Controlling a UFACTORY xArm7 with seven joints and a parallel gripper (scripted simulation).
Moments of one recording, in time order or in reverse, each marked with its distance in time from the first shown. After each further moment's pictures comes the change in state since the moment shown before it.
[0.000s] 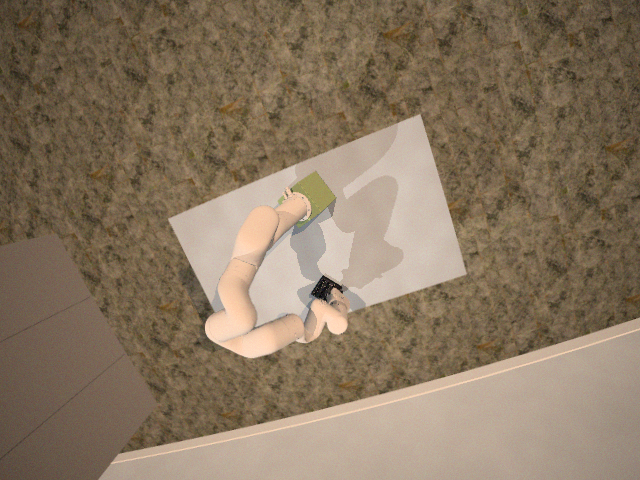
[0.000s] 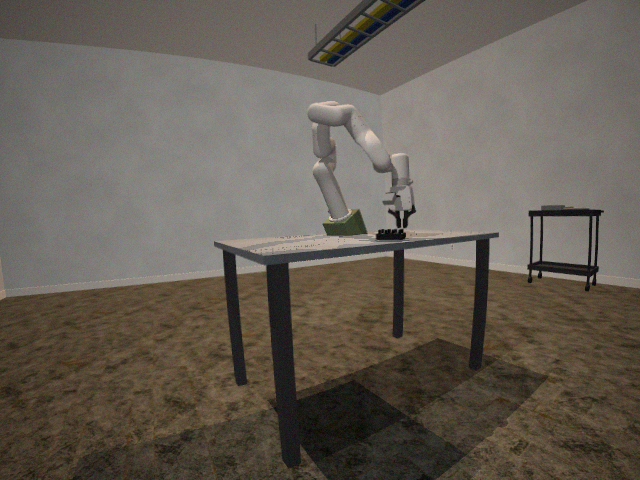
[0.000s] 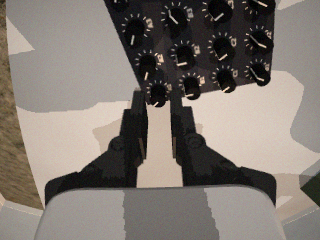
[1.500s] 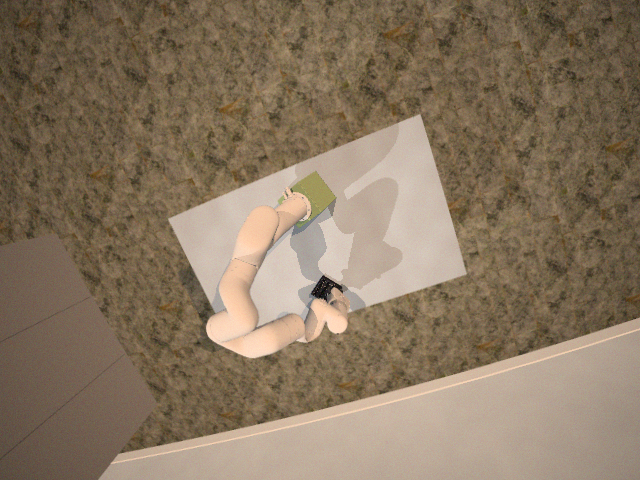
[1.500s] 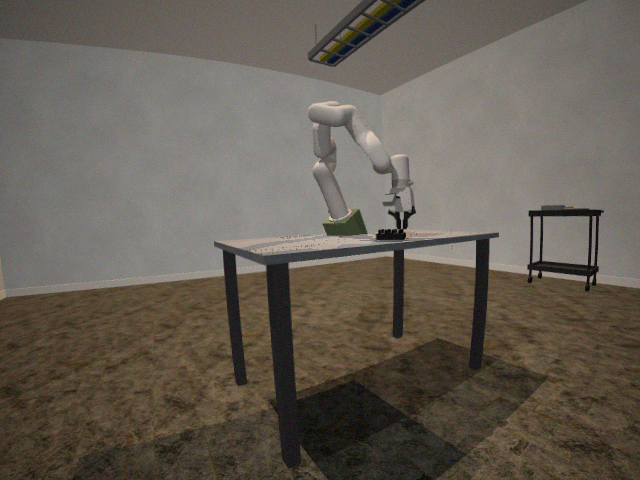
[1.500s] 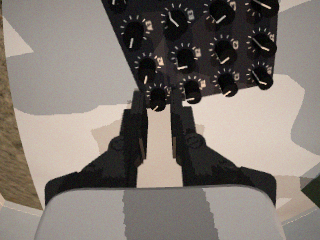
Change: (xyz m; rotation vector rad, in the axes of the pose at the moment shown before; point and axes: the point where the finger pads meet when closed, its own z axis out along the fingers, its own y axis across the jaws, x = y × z) arm 0.000 0.000 0.005 0.000 0.000 0.000
